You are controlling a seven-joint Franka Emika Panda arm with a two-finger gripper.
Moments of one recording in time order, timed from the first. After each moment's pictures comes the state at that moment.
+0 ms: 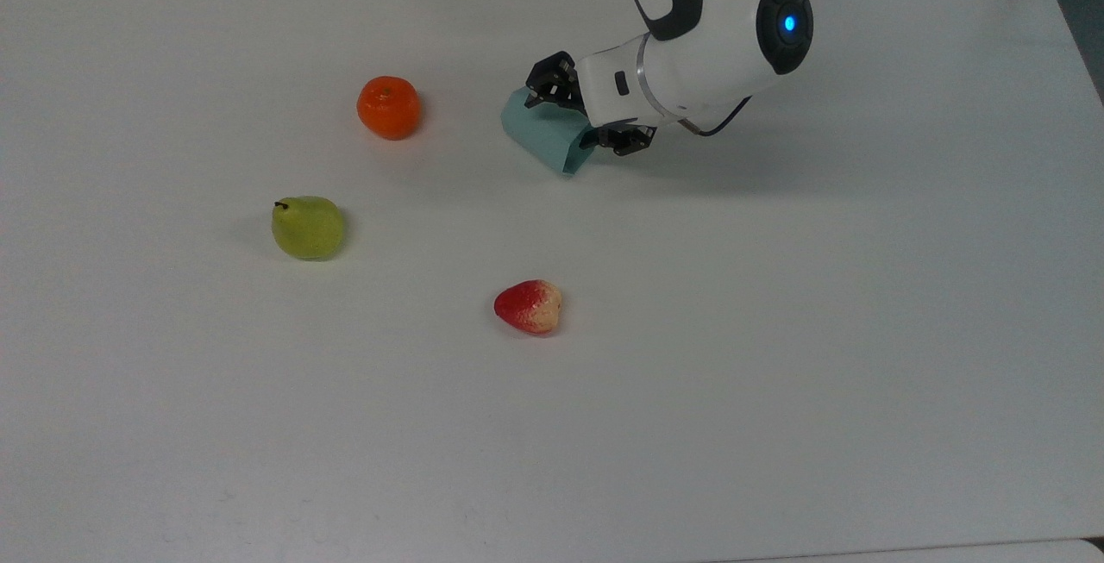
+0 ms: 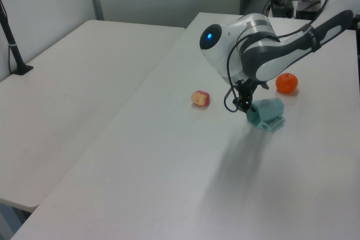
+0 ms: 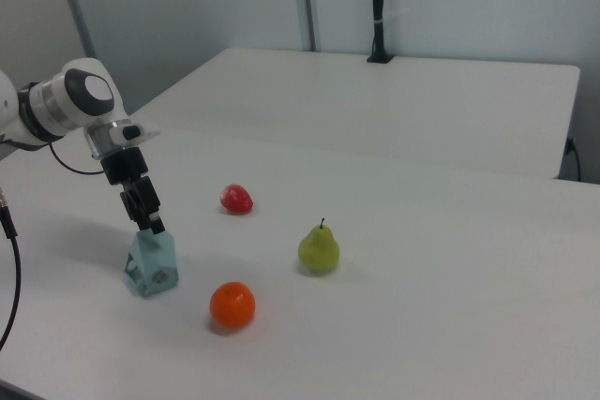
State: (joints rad) arm 0.38 0.52 0.05 -1.51 -0.41 1.51 0.85
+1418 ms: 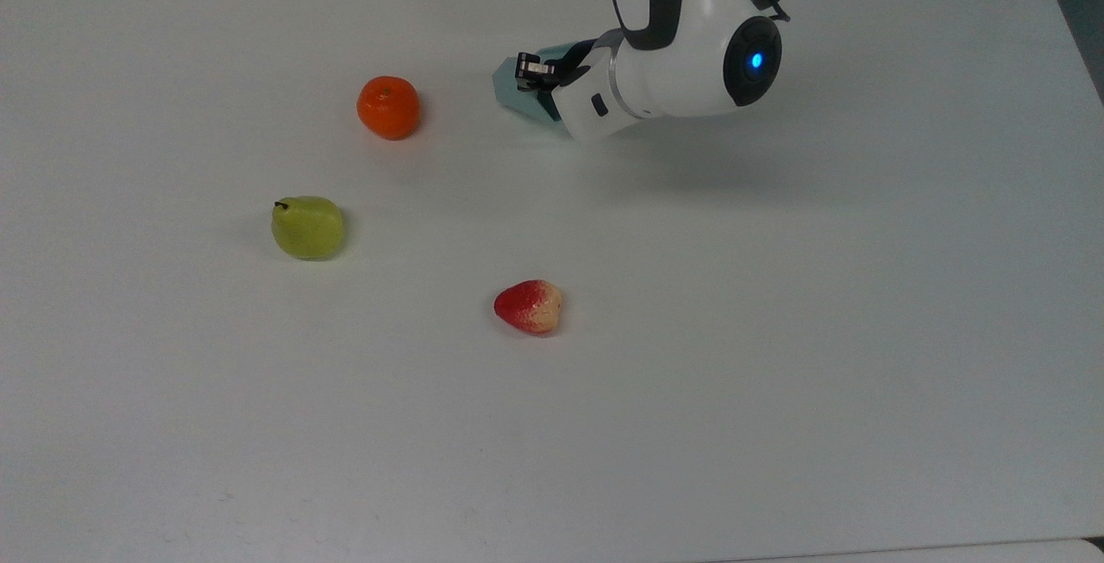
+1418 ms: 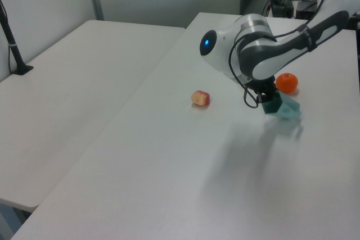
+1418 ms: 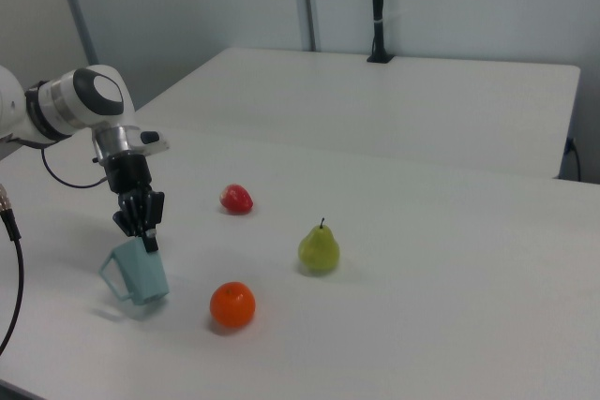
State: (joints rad) arm 0.36 0.52 0.05 -1.50 -0.40 1.33 0.41
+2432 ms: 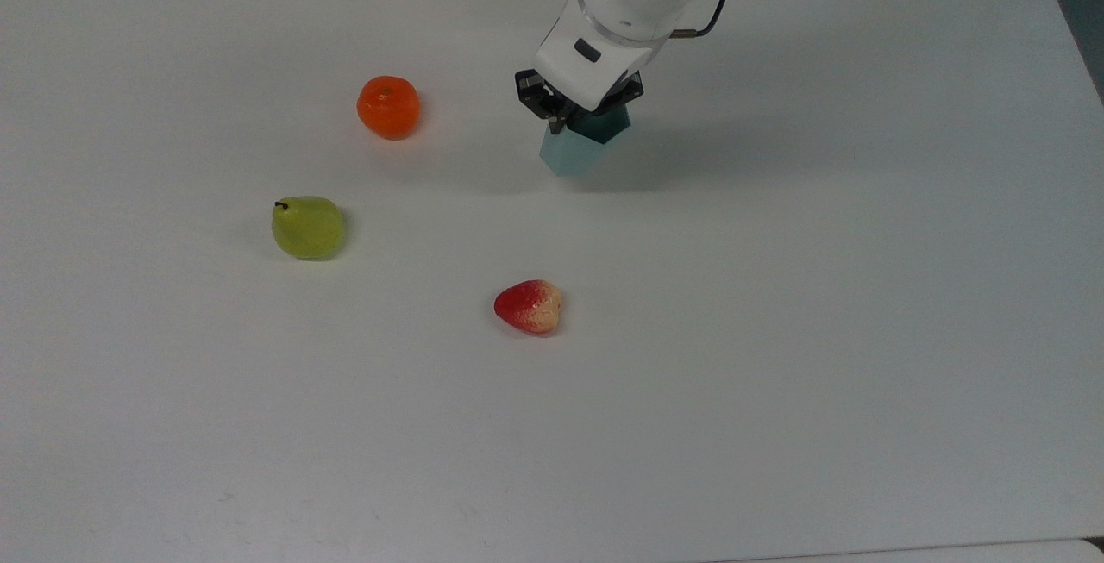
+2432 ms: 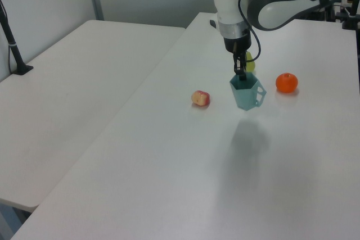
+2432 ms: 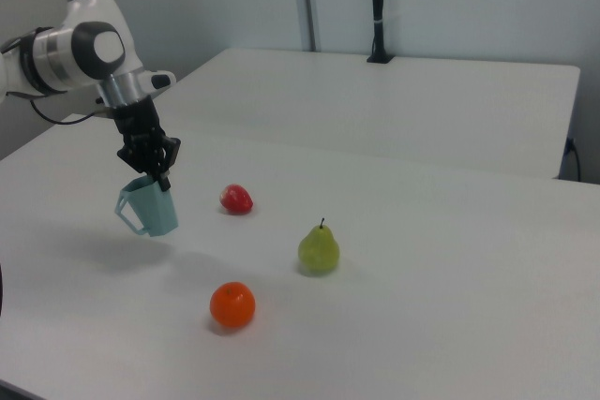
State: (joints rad) arm 0.27 0.36 0.05 -1.52 -0.21 1.74 0.08
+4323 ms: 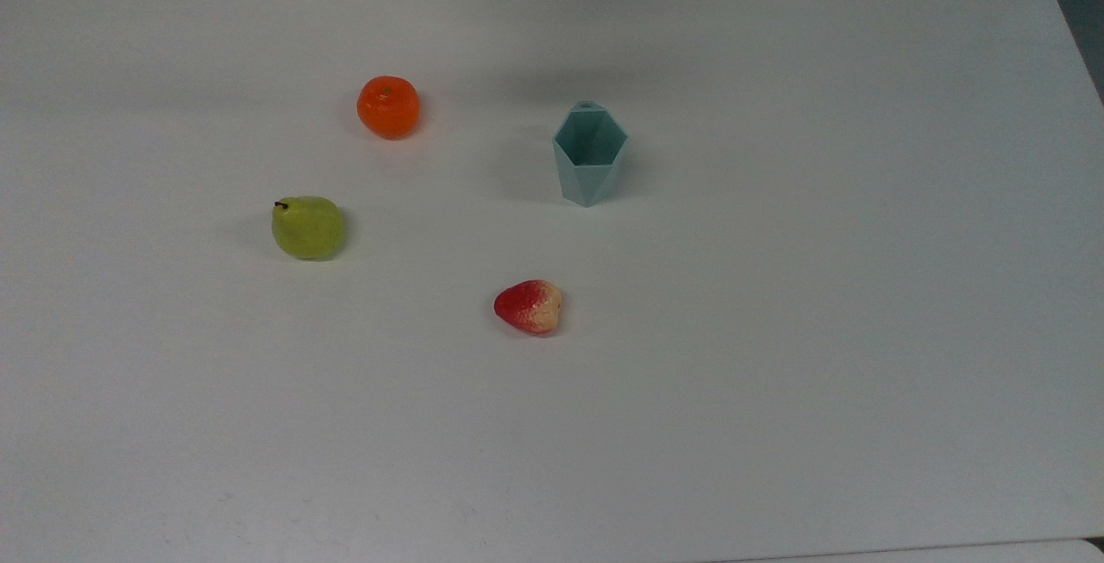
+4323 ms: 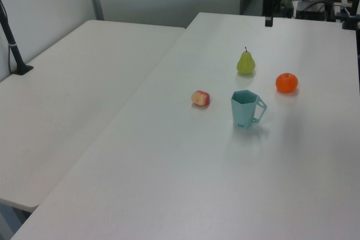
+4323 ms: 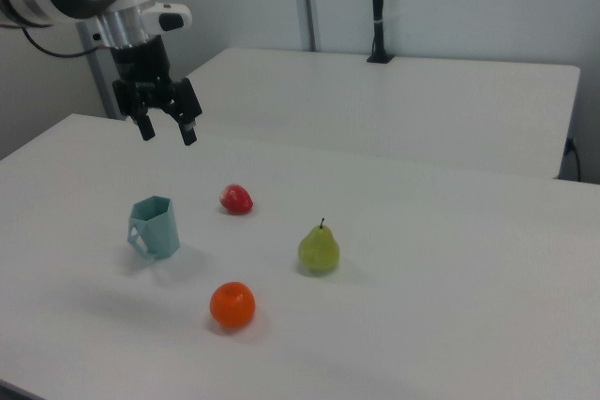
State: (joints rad) arm 0.14 0.03 -0.05 -1.61 -0.11 1.61 0.09
